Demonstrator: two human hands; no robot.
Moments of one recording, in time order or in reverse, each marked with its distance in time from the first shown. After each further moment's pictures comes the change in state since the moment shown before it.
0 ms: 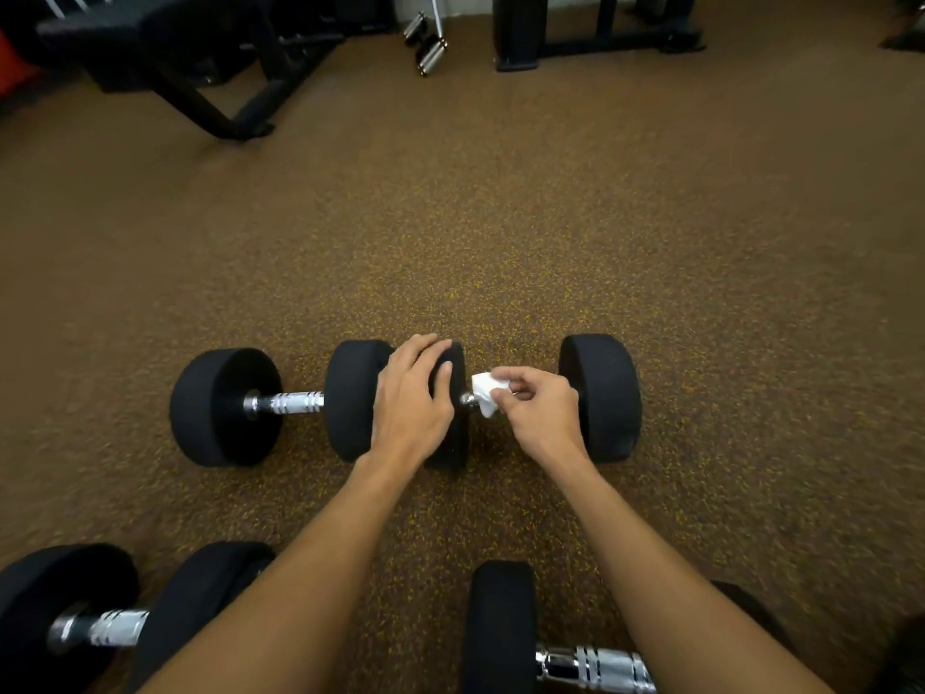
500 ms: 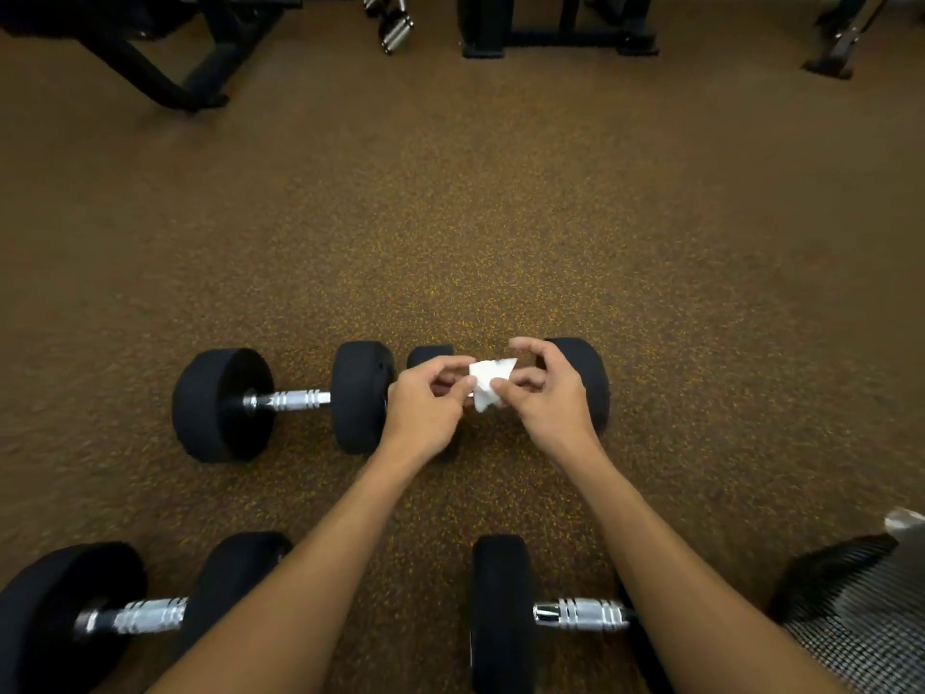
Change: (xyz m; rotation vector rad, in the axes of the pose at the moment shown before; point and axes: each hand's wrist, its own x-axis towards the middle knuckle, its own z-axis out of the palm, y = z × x) left_hand -0.007 0.053 -0.067 -0.589 -0.250 -0.312; right_hand -0.041 -0.071 -0.031 0.174 0.026 0.031
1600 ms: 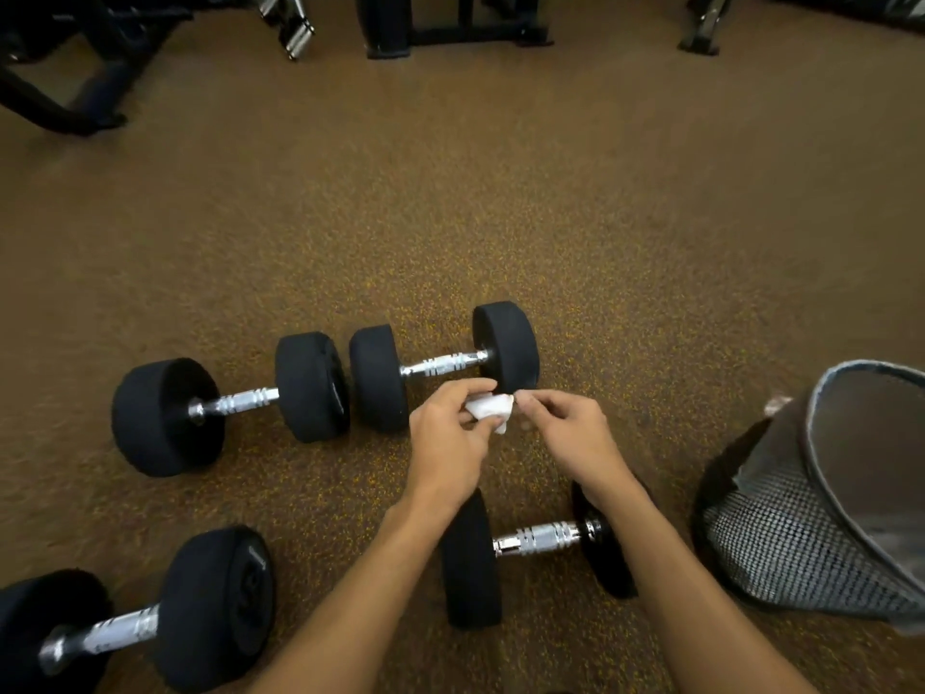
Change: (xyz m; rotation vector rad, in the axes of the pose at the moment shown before) left_hand -0.105 0.008 0.071 0.033 -0.086 0.206; right_hand -0.112 0.029 -0.077 -0.089 0.102 0.174
